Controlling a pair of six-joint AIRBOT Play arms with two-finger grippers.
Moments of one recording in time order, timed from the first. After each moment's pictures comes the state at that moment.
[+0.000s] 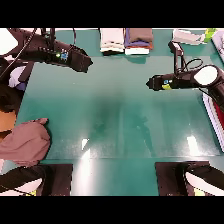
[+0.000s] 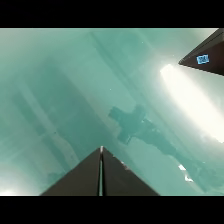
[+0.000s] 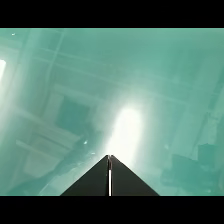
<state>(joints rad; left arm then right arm) -0.48 -1.21 1.66 1.25 -1.18 -1.46 0.21 -1.11 1.09 -1.09 0.90 1.43</state>
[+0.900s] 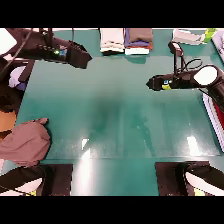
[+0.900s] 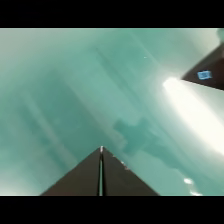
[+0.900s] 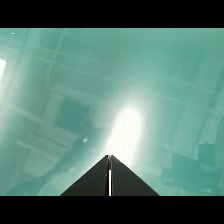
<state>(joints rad) -0.43 -1.18 1.66 1.31 -1.18 -1.47 0.21 -1.11 1.09 -1.09 0.90 1.43</state>
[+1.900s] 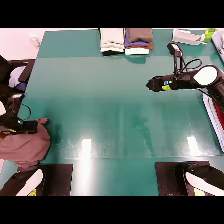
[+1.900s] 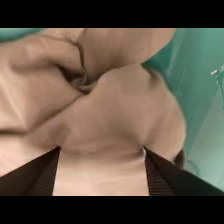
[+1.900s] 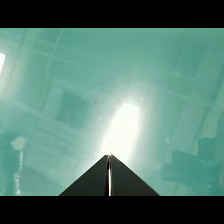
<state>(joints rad) 0.21 -0.86 0.69 1.67 -1.34 -1.52 0.21 -1.11 1.09 -1.09 0.92 1.43</state>
